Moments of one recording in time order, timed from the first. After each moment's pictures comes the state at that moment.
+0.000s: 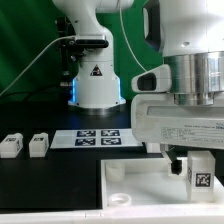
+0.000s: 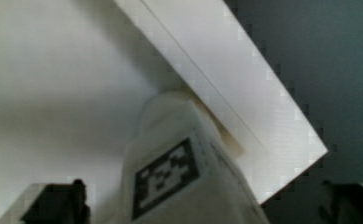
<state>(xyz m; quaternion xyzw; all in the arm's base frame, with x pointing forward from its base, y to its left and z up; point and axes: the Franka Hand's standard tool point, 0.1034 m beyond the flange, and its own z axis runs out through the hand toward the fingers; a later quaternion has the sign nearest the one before) 0.631 0.121 0.060 -0.95 0.32 -0.06 0.05</state>
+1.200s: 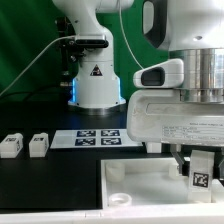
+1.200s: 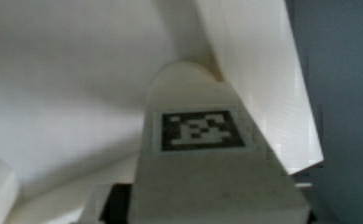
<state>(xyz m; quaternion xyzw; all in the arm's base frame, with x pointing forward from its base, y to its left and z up) 0.637 0.115 0.065 -0.95 0.32 -0.07 0.02</state>
